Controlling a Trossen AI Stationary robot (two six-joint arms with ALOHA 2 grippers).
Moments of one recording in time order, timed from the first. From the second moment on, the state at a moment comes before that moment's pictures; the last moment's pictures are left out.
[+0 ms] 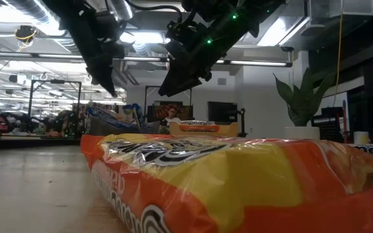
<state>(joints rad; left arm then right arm) 0.84 1.23 0.97 -0.69 0.10 0.39 -0.02 1.89 1.32 -0.13 0.27 0.06</state>
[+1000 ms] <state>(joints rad) 0.76 1.29 0.82 -0.35 0.16 0.14 -0.02 1.89 1.32 -0.16 0.27 0.08</state>
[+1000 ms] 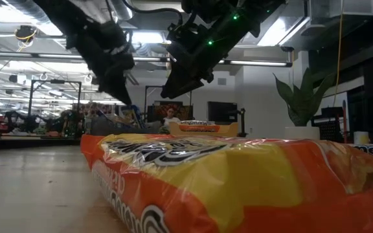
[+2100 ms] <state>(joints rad) 0.84 1.27 0.55 -0.10 0.09 -0.13 -0.02 1.89 1.32 -0.18 0.27 0.09</state>
